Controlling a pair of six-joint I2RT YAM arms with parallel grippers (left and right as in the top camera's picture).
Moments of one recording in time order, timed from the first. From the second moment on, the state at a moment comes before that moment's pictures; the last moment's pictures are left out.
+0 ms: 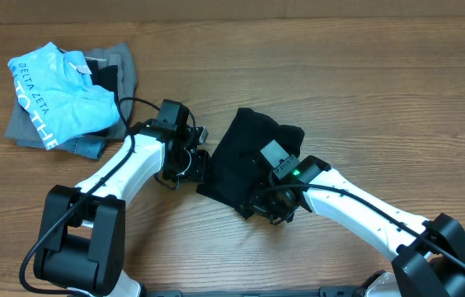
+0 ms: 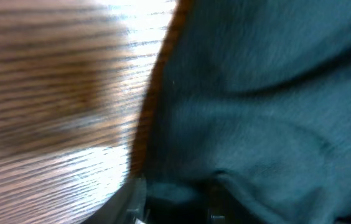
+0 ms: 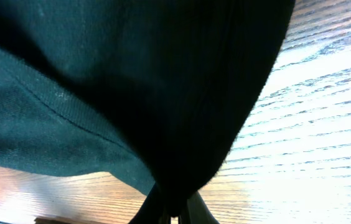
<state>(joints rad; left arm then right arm) -0.27 1.75 1.03 -0.72 0.38 -0.18 0.69 1.60 0.94 -0.73 -0.32 1.09</state>
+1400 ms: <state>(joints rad) -0.29 1.75 1.00 -0.78 0.58 -0.17 0.44 1.58 0.97 -0.92 -0.28 0.74</state>
